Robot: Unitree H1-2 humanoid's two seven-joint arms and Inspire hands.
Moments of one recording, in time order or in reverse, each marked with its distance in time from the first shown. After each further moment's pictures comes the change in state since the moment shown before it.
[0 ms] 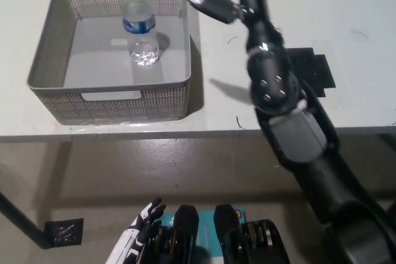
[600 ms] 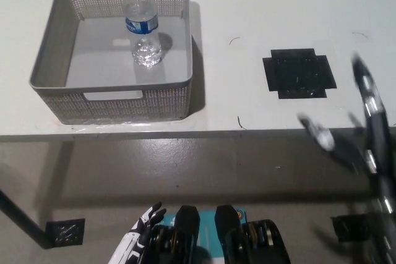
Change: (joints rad) left_arm 0.002 -0.002 0.000 0.032 0.003 0.001 0.000; right_arm 0.819 -0.216 -0.078 -0.610 0.138 0.002 0.085
